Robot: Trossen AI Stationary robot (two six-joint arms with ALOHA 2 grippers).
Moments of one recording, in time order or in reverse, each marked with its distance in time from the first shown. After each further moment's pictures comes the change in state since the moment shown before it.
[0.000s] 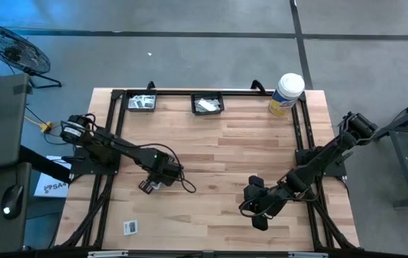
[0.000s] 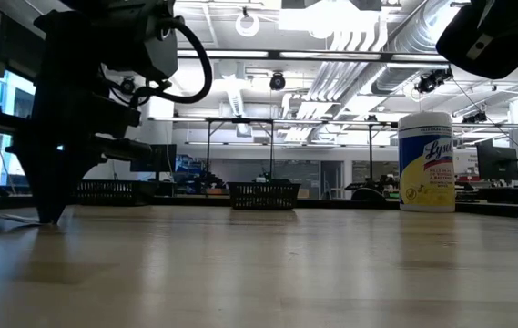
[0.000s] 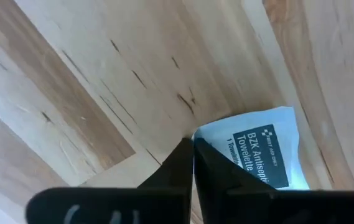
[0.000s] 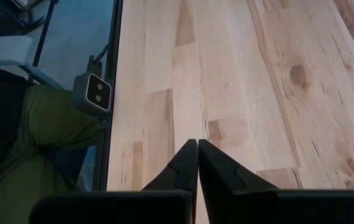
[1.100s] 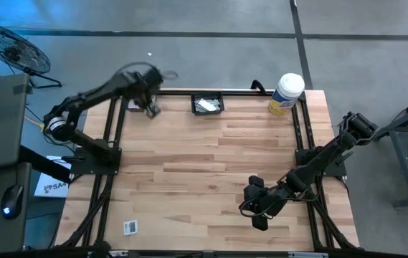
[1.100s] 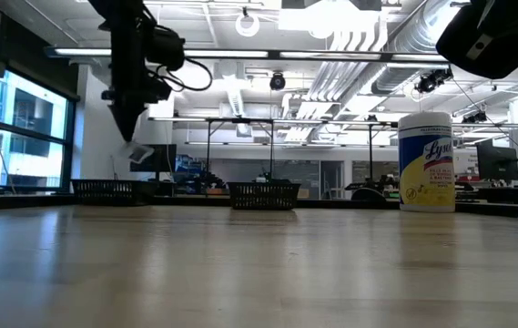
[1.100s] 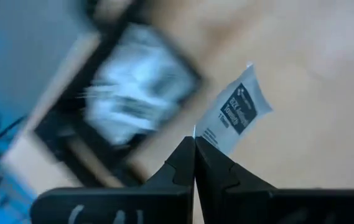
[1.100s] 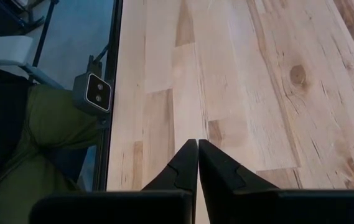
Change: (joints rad) left arm 0.981 -0.229 0.309 -0.343 -0.327 -0.299; right arm 0.000 0.000 0.000 0.000 0.000 0.000
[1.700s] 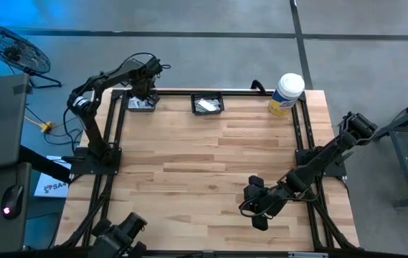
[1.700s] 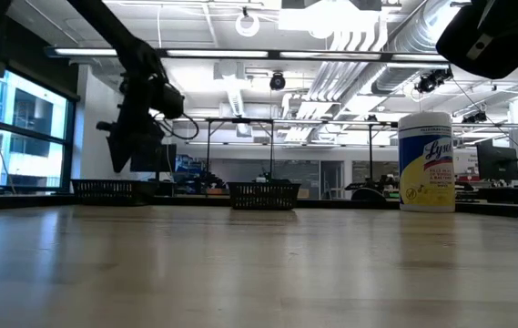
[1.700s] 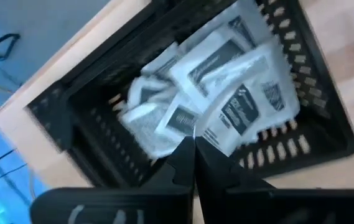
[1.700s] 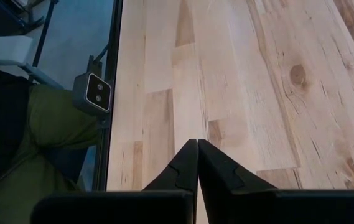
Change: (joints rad) left arm 0.268 0.348 0.149 -0.003 -0.042 -0.036; right arm 0.000 0.000 0.000 0.000 0.000 0.000
